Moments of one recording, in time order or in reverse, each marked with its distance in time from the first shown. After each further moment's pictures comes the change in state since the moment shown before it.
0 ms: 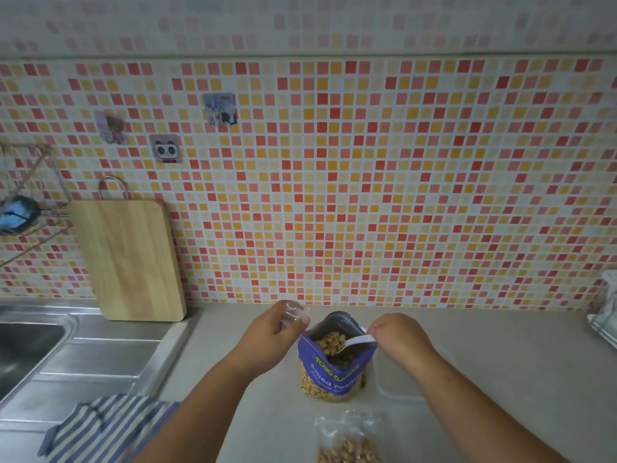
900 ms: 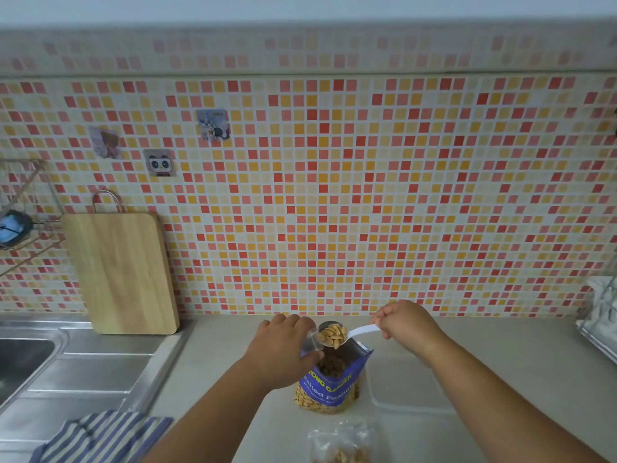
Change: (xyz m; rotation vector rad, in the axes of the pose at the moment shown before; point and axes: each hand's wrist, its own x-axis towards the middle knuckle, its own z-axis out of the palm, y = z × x) left_hand 0.015 0.008 0.022 0.861 -0.064 0.259; right_hand -0.023 0.000 -0.054 0.219 0.065 -0.105
